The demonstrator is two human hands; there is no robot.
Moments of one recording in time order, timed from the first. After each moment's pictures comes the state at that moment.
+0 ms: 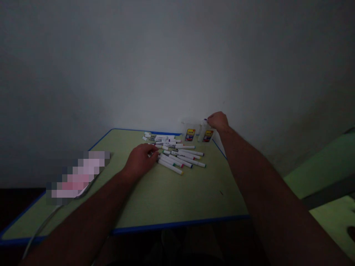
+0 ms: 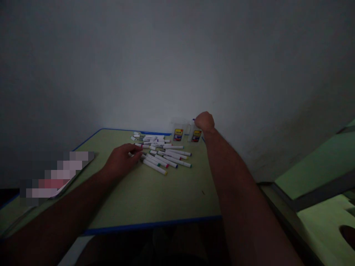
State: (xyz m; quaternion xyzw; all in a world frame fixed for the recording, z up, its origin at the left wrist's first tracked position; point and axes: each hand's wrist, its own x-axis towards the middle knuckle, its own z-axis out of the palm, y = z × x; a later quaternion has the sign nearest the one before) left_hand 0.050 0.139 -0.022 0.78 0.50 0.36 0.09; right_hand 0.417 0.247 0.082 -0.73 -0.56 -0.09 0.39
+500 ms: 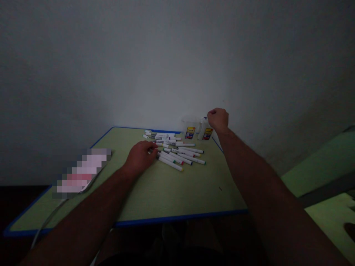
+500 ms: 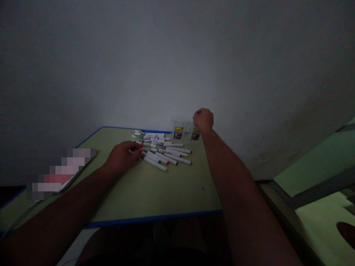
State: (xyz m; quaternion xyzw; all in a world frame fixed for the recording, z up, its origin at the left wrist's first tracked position) left_hand 0.048 0.141 -0.023 0.77 0.51 0.36 0.09; right_hand 0.384 0.209 0.089 -0.72 -0.52 -0.14 0.44
